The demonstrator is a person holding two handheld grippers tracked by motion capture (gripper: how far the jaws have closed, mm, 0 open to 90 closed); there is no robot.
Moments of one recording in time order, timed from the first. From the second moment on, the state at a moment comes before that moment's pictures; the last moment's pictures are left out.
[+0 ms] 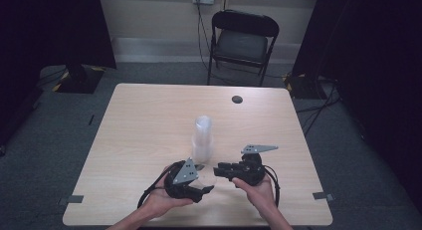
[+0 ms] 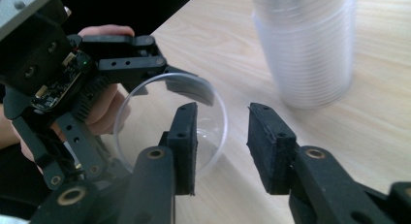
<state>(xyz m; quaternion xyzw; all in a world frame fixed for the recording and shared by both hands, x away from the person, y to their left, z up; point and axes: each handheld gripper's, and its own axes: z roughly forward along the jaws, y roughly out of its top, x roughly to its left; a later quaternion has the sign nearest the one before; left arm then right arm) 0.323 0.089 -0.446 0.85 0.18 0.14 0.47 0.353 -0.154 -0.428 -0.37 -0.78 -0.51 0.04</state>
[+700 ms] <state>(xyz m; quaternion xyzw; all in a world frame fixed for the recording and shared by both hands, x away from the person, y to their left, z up) 0.335 0.114 -0.440 0.83 0.25 0.11 0.49 0.354 -0.173 -0.429 -0.41 -0.77 -0.50 -0.05</state>
